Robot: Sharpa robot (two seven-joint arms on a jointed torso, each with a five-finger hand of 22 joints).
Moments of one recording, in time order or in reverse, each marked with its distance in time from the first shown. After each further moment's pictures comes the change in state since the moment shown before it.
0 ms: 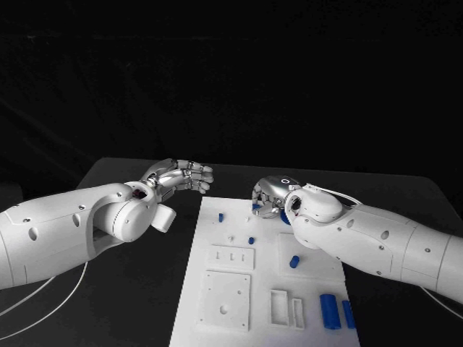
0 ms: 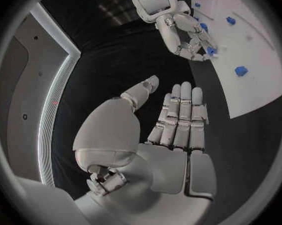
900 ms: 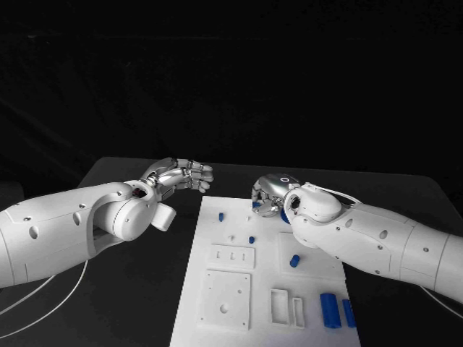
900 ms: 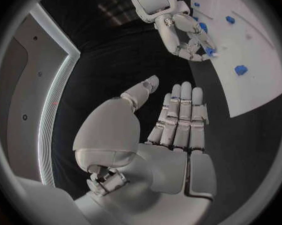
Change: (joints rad) left arm 0.000 0.000 0.000 -0.004 -0.001 0.001 -0.001; left_hand 0.000 0.000 0.000 0.000 0.000 0.000 0.000 0.000 0.000 0.000 0.000 0.000 0.000 0.000 0.000 0.000 0.000 -0.006 0.000 0.000 0.000 0.001; right arm 0.001 0.008 0.000 -0.004 -0.016 -0.012 -0.013; right_hand 0.008 -0.008 0.010 -0.004 0.004 0.000 0.000 0.000 0.000 0.000 0.000 0.000 -0.003 0.001 0.003 -0.004 0.001 0.000 0.000 0.000 -0.001 0.000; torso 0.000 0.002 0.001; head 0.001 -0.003
